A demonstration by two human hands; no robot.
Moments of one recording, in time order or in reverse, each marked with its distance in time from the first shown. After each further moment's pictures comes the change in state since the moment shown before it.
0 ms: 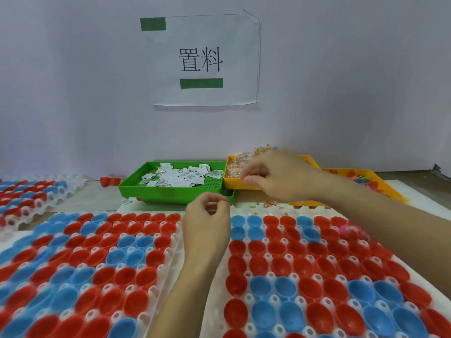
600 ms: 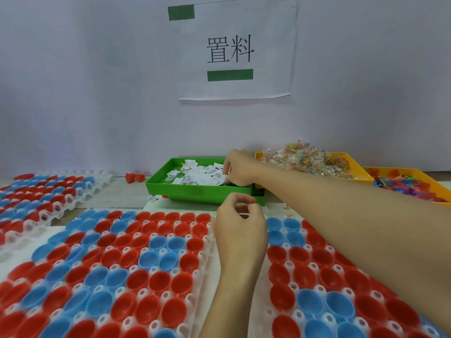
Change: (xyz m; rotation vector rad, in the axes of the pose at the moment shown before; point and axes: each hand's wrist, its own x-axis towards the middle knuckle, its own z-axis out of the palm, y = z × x) left_hand 0.007 -0.005 -0.004 -0.006 0.031 -0.013; right_hand 0.148 -0.016 0.100 -0.035 -0.091 0.158
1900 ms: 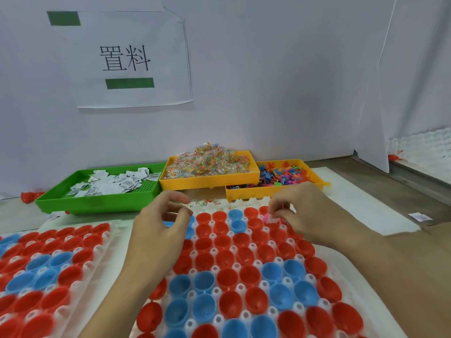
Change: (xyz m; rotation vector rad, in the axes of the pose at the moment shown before) left_hand -0.039 0.019 0.025 0.158 -0.283 0.291; right_hand -0.294 0.141 -0.088 -0.054 0.262 0.061
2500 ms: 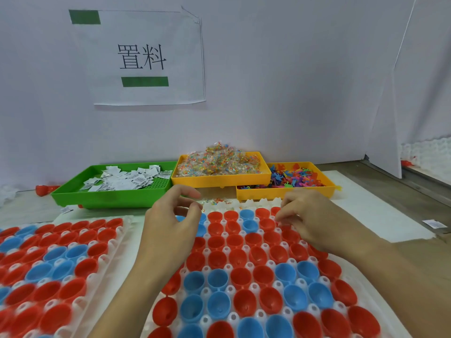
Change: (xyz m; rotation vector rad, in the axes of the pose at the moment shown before) left_hand 0.002 -0.002 -0.005 -0.020 0.022 0.018; right_hand 0.001 -0.006 0.011 -0.198 -0.088 -0.024
